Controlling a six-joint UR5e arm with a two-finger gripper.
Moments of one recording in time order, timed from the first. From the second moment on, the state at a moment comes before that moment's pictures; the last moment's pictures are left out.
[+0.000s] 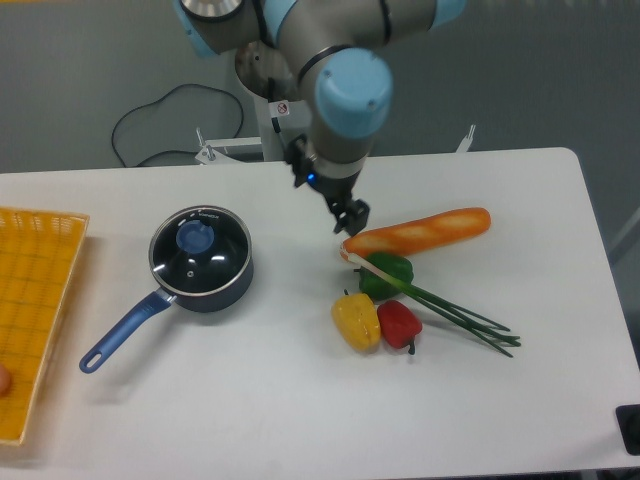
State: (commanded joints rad) arm 2.39 -1.76 -1.65 -1.46 1.48 1.08
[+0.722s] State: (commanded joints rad) arm 2.28 -1.76 -1.71 -1.37 1.44 0.68
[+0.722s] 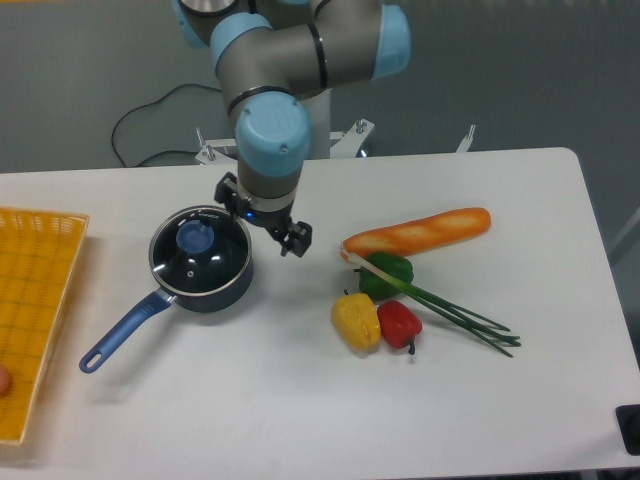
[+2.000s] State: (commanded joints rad) arm 2.08 -1.77 -1.82 -1.14 1.55 0.54
